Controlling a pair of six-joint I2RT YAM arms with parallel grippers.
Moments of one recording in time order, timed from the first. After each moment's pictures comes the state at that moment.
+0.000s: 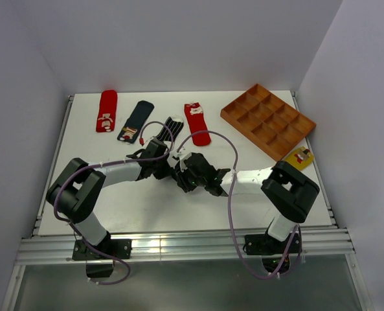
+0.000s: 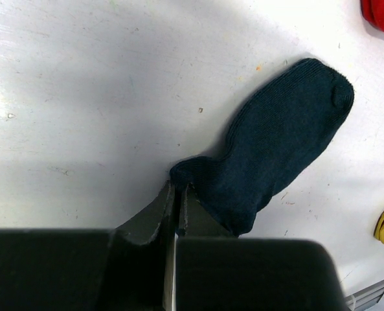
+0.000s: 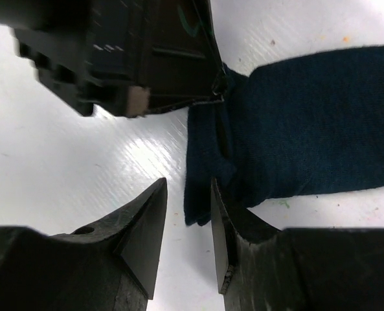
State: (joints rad) left arm -0.62 1.67 0.83 -0.08 -0.05 -1.03; right arm 0.90 1.64 0.76 0.21 -0.02 0.18
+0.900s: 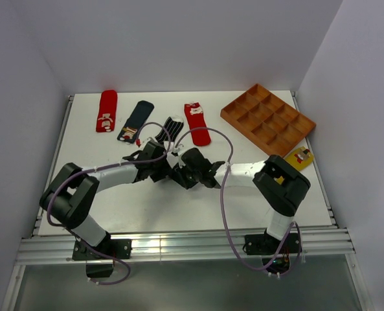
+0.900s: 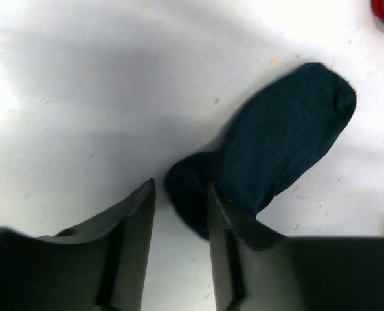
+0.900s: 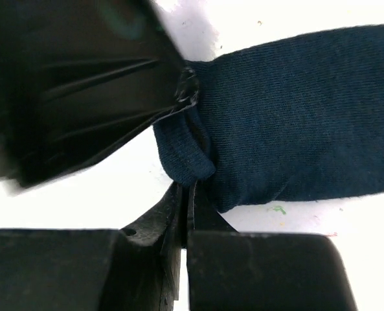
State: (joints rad) left arm -0.62 1.63 0.82 -0.12 -0.07 -1.02; right arm 0.88 1.75 0.88 0.06 -0.01 0.22
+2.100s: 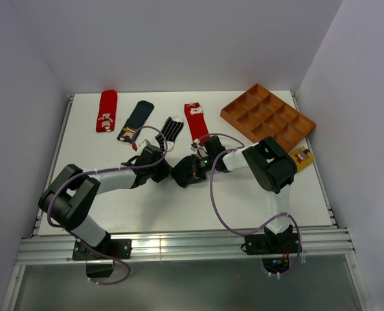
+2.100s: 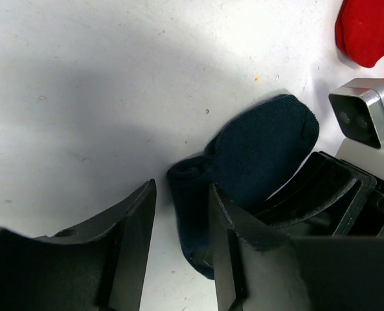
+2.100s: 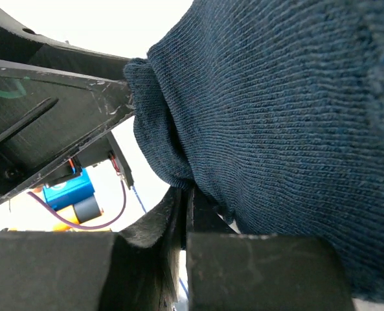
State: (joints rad) left arm -0.62 1.59 0.70 0.06 -0.09 -1.15; right arm 0.54 2.00 0.92 0.20 -0.84 0.76
